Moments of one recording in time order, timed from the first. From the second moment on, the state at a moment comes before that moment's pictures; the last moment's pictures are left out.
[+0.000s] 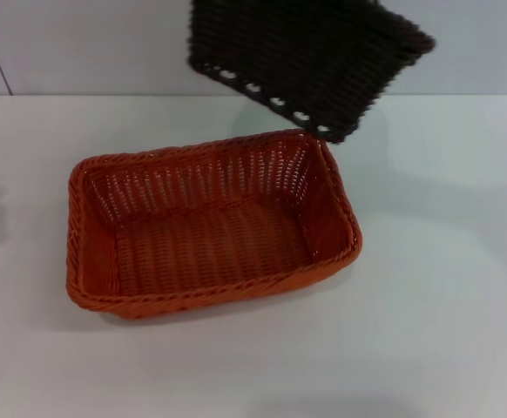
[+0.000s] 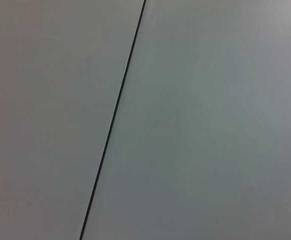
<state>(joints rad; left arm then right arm) -0.32 -2.06 0.24 0.39 1.23 1.62 -0.92 1.03 2.02 -1.11 -1.70 -2.36 -1.74 2.53</state>
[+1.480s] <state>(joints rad) -0.33 -2.06 0.28 0.38 1.24 1.56 -0.90 1.29 2.06 -1.18 -1.49 -2.38 -1.75 2.66</state>
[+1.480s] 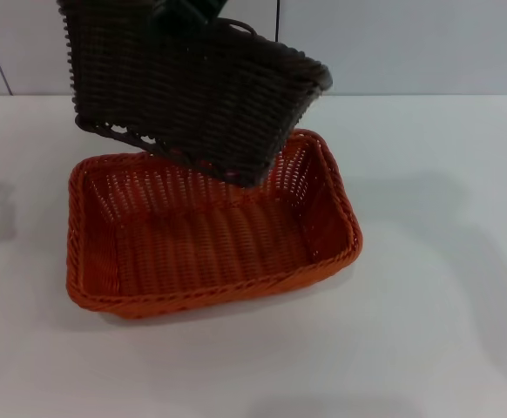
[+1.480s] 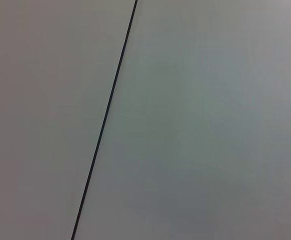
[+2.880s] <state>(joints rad) -0.33 -2.06 0.29 0.36 1.24 1.55 -0.88 1.22 2.03 -1.16 -1.61 -2.43 -1.72 2.58</state>
